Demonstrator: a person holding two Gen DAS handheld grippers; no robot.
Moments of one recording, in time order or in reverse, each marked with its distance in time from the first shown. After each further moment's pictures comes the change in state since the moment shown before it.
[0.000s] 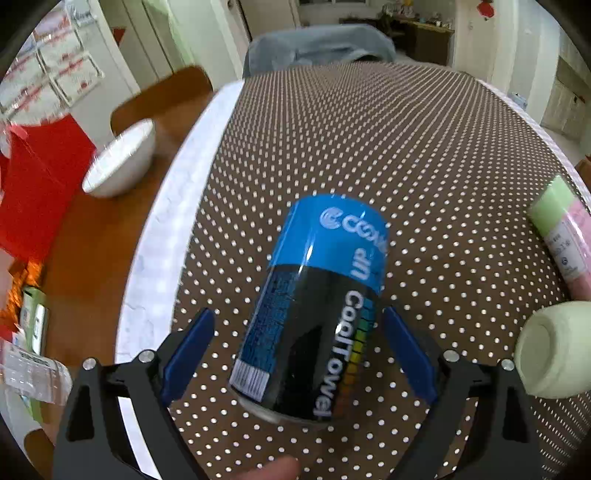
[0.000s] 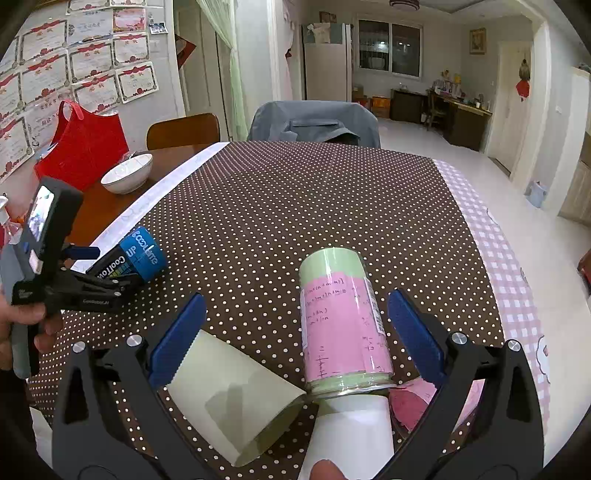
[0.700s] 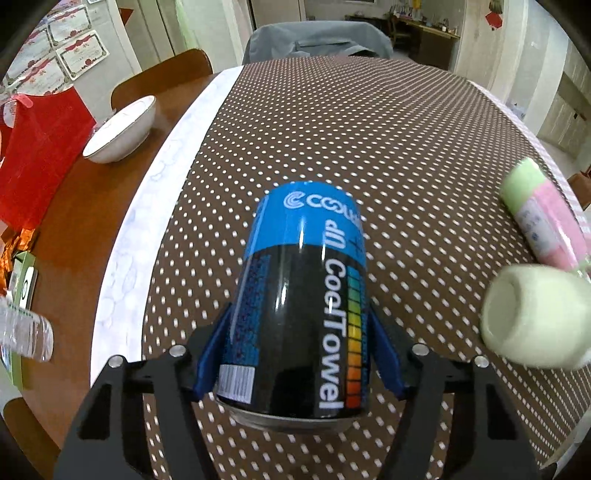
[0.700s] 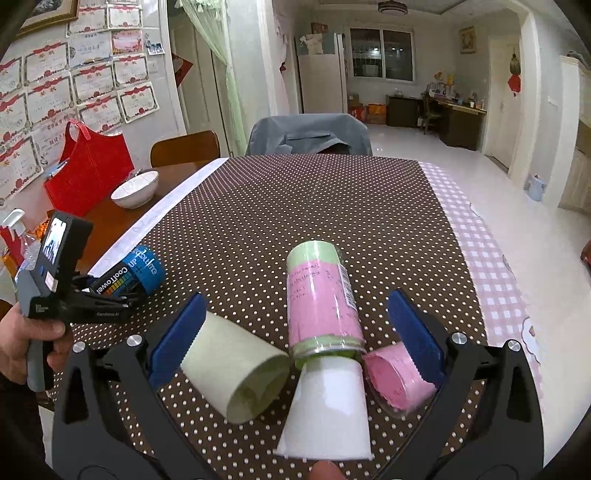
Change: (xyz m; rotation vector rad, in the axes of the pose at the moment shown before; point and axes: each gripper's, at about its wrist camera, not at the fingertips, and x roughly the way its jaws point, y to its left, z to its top) left arm -0.029 -0.019 -0.045 -0.054 0.005 -0.049; right arm -0.058 -0.024 -0.022 0.046 -0.069 0.023
